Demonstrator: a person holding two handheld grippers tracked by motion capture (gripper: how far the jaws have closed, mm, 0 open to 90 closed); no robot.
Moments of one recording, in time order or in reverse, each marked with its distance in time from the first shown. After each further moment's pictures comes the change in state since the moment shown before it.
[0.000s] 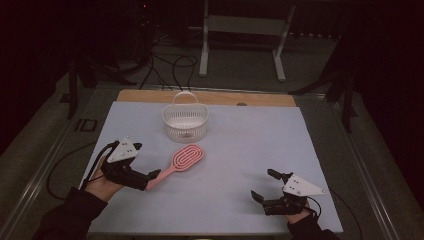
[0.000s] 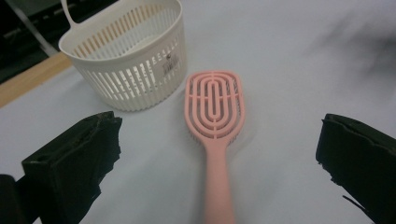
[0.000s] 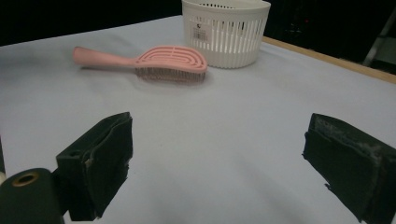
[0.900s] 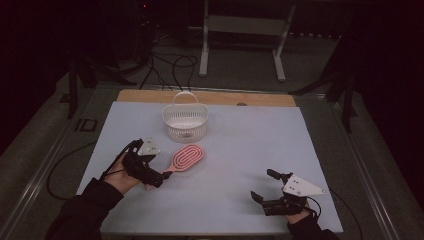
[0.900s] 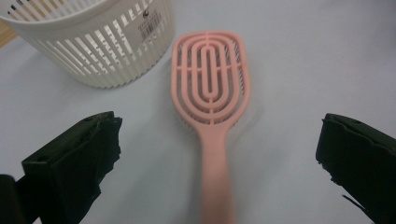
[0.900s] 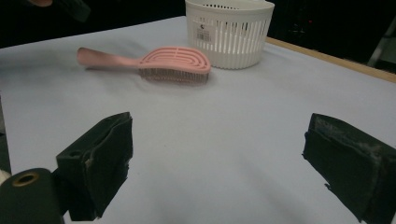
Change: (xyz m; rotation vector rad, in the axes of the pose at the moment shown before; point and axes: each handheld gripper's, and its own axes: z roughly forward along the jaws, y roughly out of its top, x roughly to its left) left arm -0.002 0.007 0.051 0.197 -0.017 0.033; right arm 0.001 0.000 0.000 -0.005 0.012 0.000
